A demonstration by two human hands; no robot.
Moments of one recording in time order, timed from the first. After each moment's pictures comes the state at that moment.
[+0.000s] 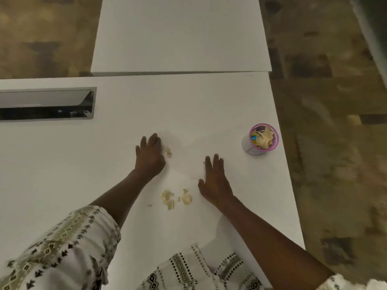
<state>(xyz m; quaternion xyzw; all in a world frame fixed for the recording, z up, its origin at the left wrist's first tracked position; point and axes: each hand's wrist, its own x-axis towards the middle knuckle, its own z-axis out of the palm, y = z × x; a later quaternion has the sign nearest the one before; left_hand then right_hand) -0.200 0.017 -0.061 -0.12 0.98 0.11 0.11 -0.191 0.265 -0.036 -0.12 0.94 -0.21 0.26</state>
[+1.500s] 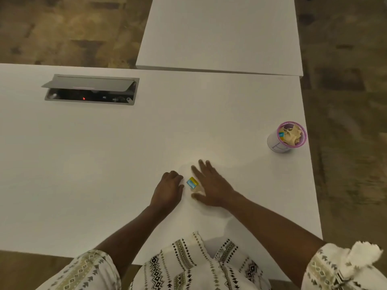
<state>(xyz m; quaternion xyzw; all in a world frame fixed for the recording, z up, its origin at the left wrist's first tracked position) -0.034 0.052 -0.023 -0.15 0.95 0.25 0.09 -0.139 0.224 -0.047 -0.42 0.85 -0.11 0.30</state>
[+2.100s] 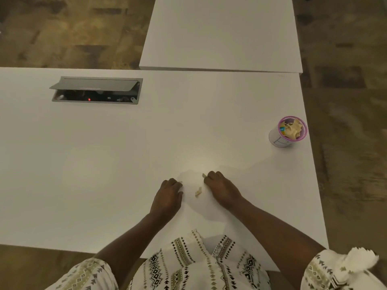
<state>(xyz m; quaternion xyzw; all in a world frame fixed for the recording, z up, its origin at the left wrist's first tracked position) 0.005 0.060 -0.013 -0.18 0.94 0.26 0.11 -0.111 0.246 -0.059 -0.43 0.89 -0.13 0.12</state>
